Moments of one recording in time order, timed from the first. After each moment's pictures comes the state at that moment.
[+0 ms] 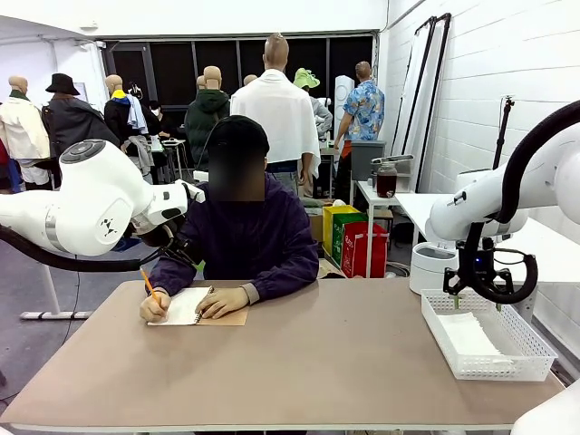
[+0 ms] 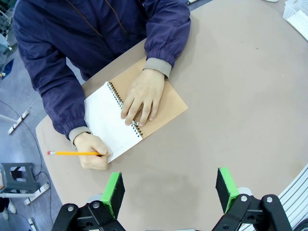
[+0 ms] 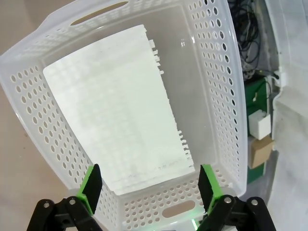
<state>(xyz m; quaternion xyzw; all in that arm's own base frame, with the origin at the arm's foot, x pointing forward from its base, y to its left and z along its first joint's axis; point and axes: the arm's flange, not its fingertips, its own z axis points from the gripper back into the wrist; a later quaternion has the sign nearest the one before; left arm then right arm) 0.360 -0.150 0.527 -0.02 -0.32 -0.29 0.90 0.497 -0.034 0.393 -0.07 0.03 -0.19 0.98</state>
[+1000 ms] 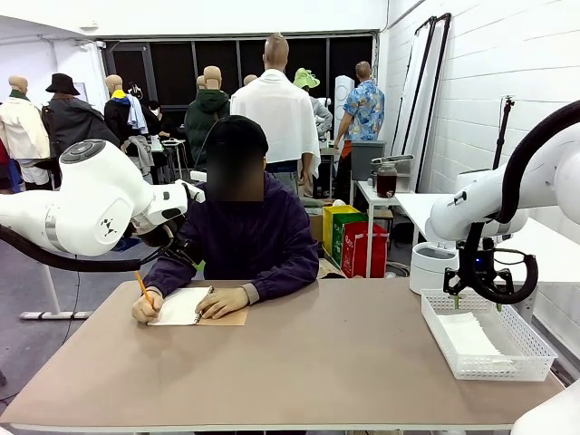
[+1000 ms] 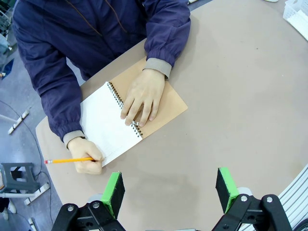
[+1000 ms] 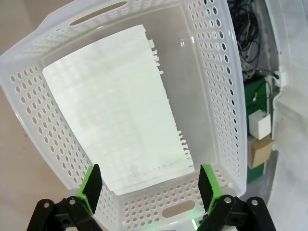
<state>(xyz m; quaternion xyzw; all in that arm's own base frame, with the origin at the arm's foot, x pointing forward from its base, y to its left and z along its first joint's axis) 0.360 -0.150 0.527 -0.02 -0.32 -0.29 0.90 0.497 -0.035 0.393 -0.07 0.03 -0.19 0.98</state>
